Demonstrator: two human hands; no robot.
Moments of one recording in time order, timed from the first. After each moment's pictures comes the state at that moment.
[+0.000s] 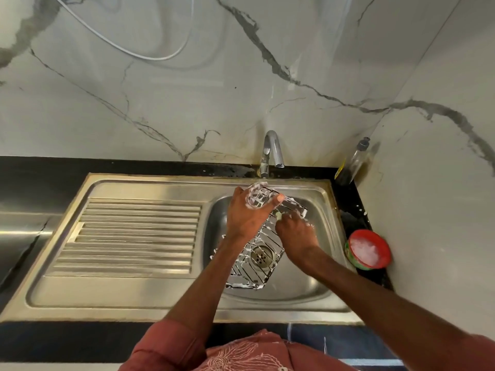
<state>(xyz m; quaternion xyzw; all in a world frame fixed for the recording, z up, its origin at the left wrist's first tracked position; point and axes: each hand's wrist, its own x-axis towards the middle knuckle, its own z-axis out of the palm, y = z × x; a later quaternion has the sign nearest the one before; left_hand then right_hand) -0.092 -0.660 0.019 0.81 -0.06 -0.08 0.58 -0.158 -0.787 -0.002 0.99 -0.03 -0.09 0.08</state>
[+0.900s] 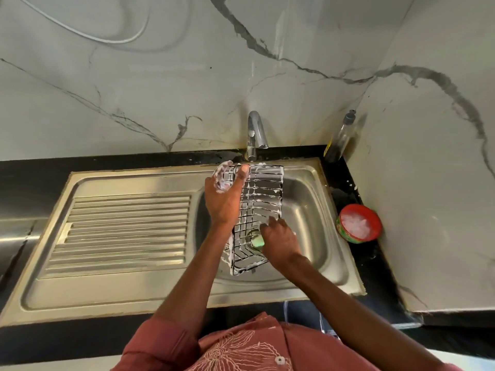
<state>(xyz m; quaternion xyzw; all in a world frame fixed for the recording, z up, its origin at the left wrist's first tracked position) -0.087 -0.663 0.003 0.72 0.07 -0.03 0.69 -0.196 -0.762 -0.035 0.99 -0.08 -0.10 -0.11</state>
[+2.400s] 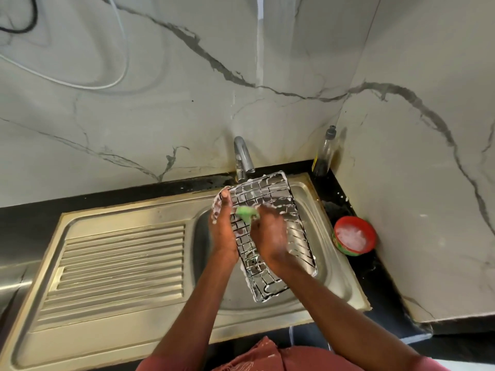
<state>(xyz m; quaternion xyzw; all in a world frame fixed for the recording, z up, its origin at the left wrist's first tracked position) -0.100 -0.681 0.013 0.61 0.10 -0.15 0.77 -0.144 -0.765 -0.001 0.91 -0.22 0.14 -0.33</state>
